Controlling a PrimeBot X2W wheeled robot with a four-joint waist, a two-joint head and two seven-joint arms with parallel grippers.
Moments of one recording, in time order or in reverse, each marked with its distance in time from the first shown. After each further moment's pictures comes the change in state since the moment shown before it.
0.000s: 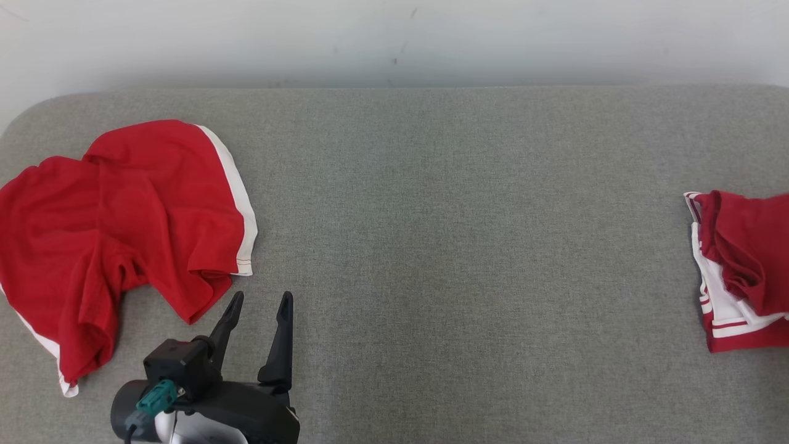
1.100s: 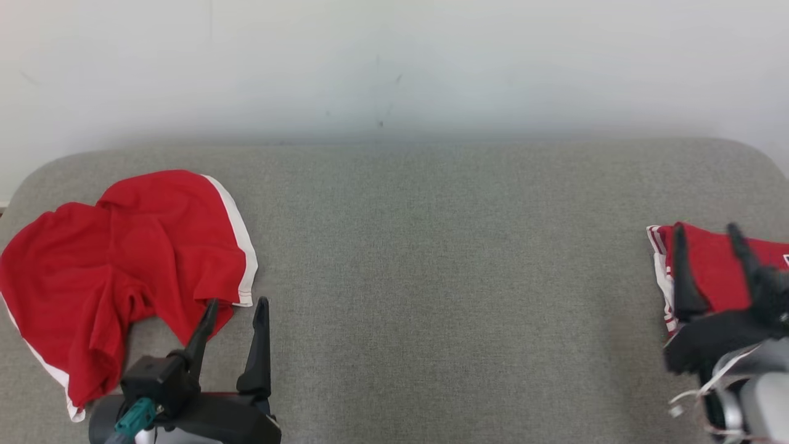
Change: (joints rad) left arm 0.020 0.010 0.045 0.008 0.012 0.001 -0.061; right arm 0.215 0.348 0.021 -0.316 0.144 -0.010 -0.351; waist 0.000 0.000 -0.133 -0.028
